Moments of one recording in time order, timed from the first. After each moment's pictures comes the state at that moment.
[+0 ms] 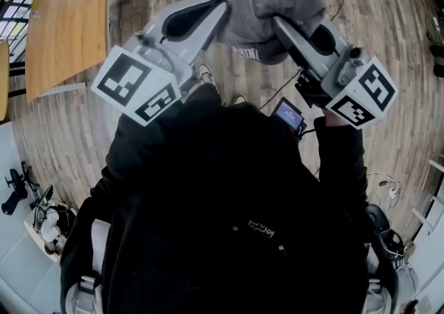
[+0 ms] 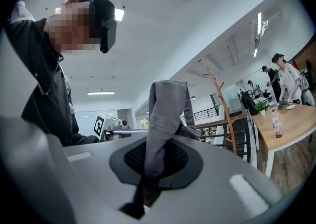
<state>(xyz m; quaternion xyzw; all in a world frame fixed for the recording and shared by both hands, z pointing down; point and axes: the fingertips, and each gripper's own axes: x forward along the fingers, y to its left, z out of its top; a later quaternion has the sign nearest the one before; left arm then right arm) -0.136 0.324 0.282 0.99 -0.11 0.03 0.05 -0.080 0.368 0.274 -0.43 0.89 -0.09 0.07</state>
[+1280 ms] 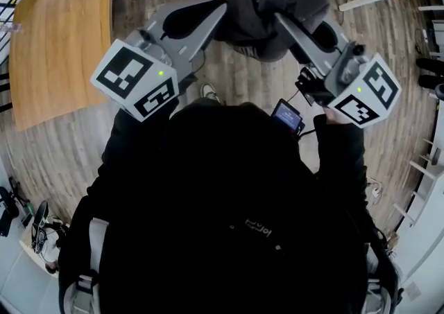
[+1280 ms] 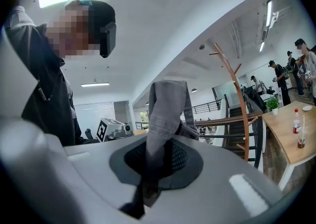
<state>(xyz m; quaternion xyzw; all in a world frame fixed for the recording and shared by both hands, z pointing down) -0.217 0.071 0.290 0.99 -0.10 0.01 0.11 -0.167 0.113 0.254 -0.42 0.90 -0.11 0.02</state>
